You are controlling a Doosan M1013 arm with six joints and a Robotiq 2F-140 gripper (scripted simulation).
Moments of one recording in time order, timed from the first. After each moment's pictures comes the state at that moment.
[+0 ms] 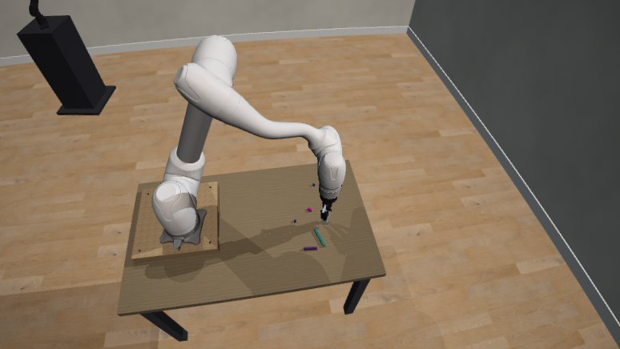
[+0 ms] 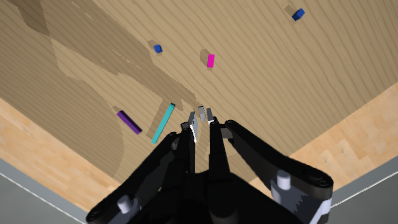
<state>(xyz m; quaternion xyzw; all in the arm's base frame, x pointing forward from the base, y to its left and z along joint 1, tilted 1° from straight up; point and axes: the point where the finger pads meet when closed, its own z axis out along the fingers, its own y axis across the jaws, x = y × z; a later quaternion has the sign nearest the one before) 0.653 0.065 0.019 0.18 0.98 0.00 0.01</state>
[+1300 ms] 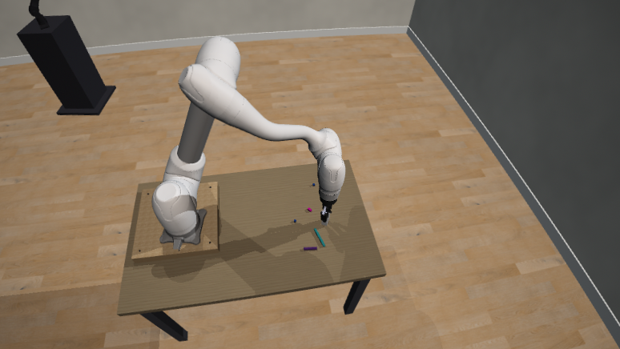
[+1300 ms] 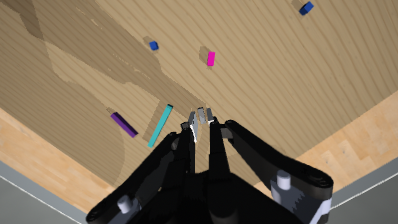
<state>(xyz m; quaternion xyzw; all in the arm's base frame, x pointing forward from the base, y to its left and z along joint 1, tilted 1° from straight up) 0.654 0.065 0.004 0.18 0.98 0.00 0.01</state>
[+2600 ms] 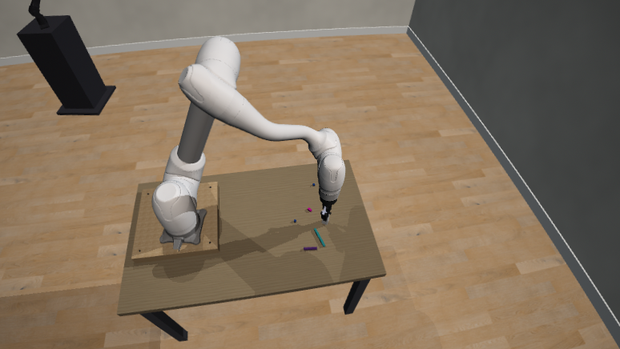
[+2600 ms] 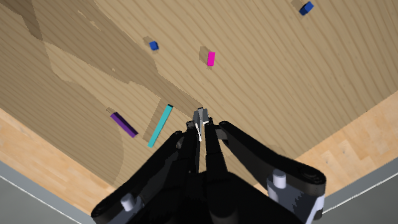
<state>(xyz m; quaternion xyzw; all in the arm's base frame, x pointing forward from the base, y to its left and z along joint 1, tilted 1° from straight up) 0.654 0.065 0.003 0.18 0.98 0.00 0.01</state>
